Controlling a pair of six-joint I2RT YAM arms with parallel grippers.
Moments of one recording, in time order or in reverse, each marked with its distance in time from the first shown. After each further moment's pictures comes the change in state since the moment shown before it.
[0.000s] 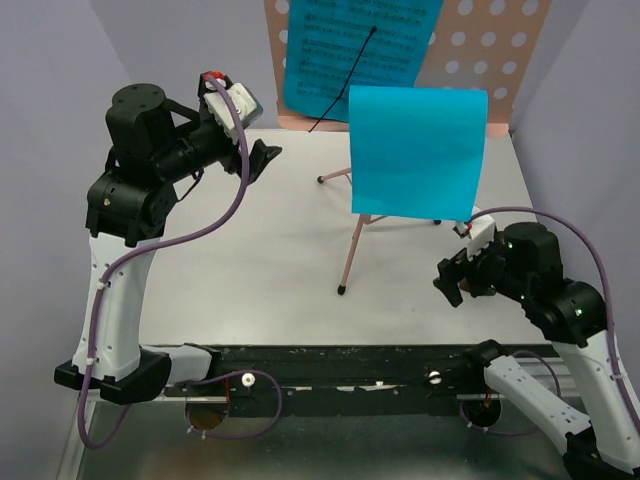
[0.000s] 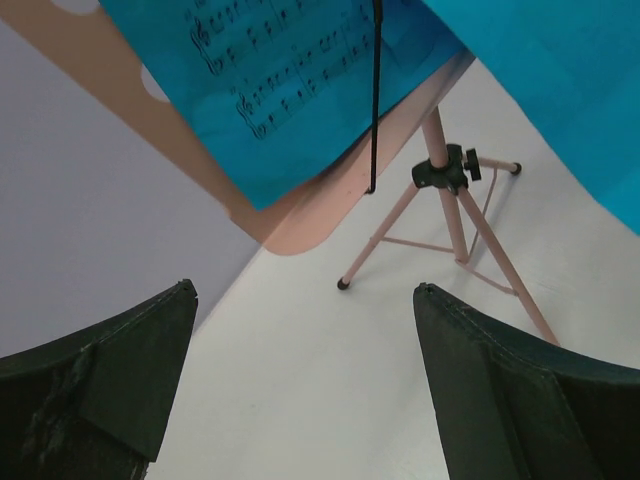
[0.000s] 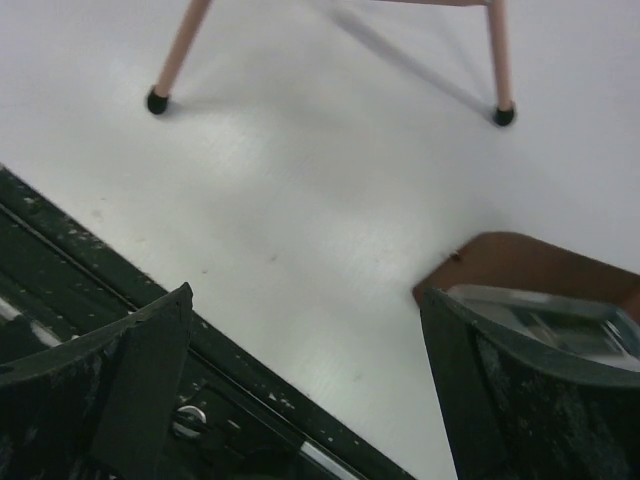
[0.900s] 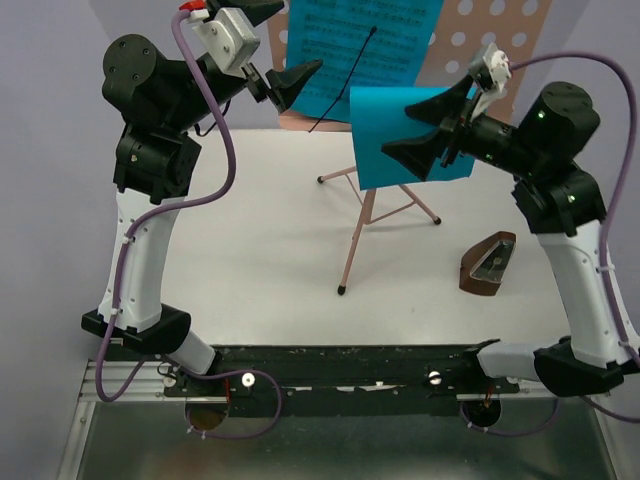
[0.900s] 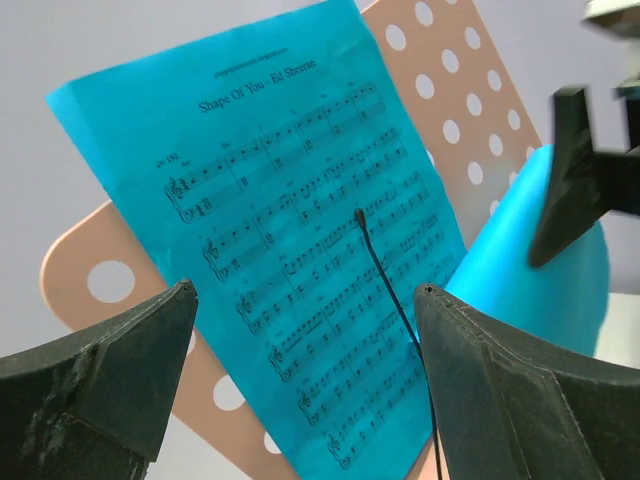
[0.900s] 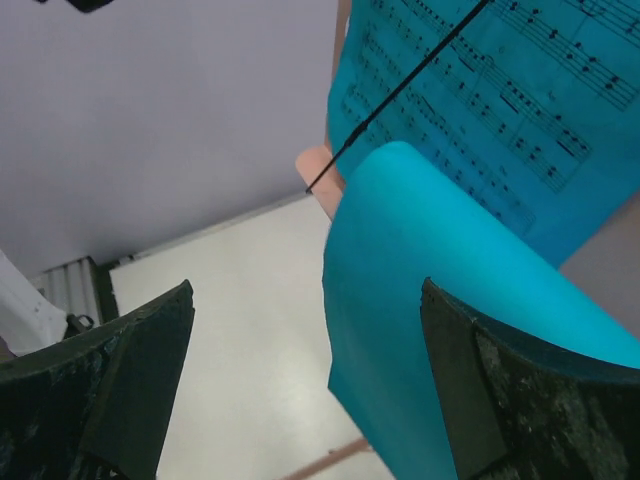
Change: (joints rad) left arm -0.080 0.267 0.351 0.518 0.109 -0.230; right arm -0.015 0.526 0.769 0.464 -0.444 0.184
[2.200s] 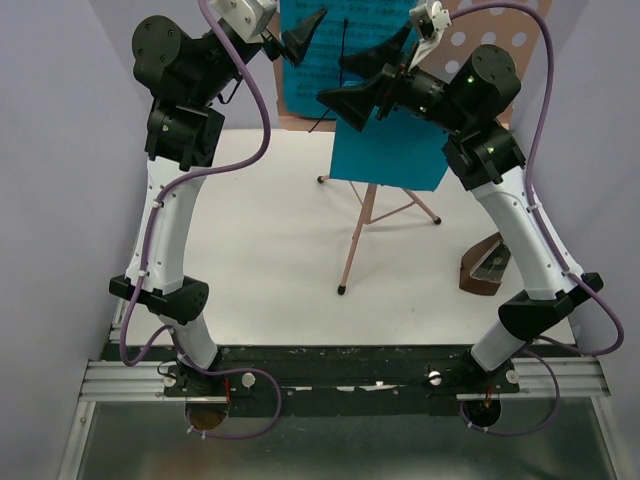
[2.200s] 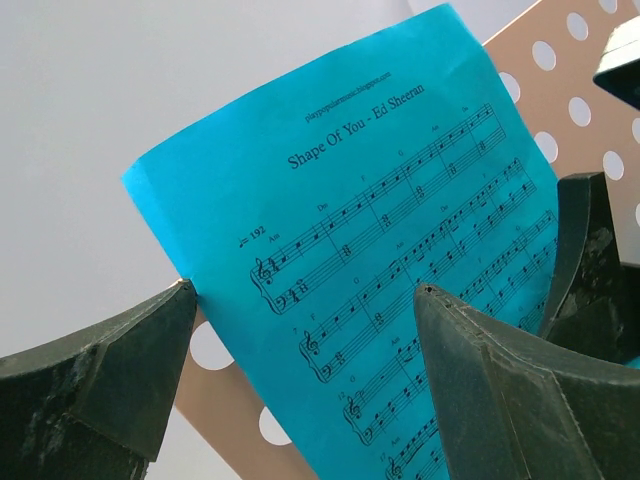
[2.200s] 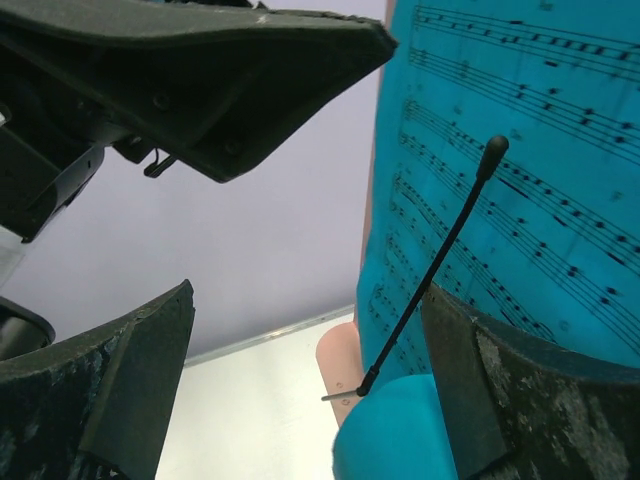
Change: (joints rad) left arm -0.005 0.204 0.179 0.180 -0.145 0.062; right arm 0.179 0.404 0.258 0.433 0.048 0.279
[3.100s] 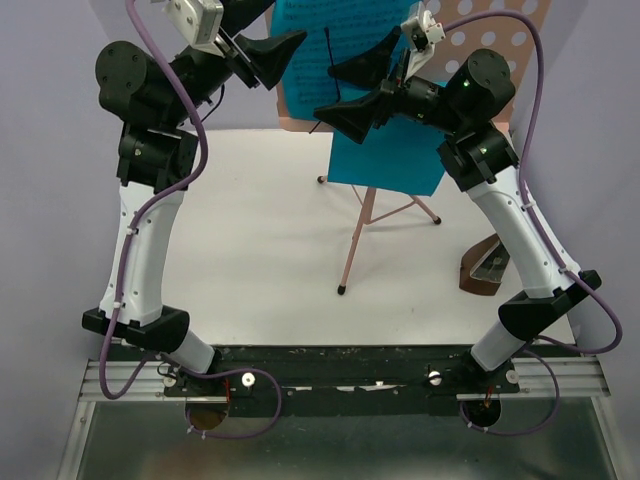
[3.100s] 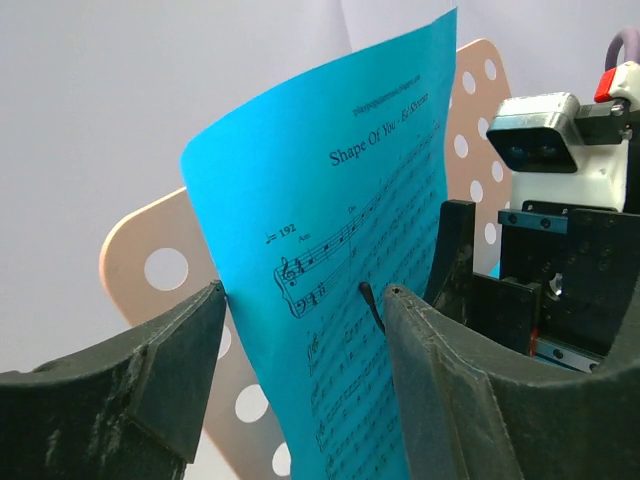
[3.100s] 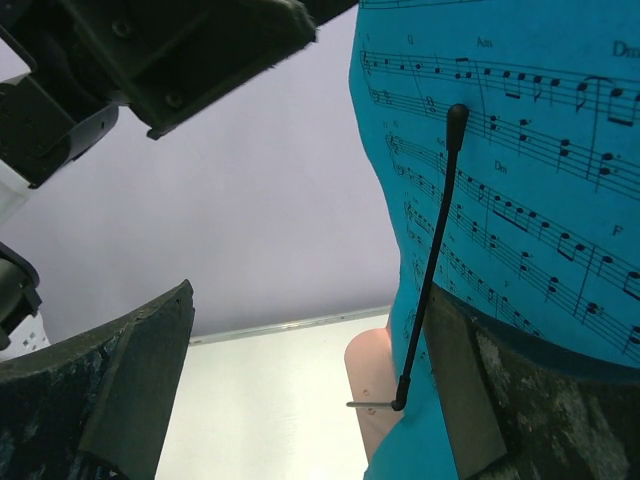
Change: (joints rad) left arm 0.072 -0.194 -0.260 0.068 0.106 -0.348; right arm 0.005 0.006 -0.046 0.091 -0.163 -0.028
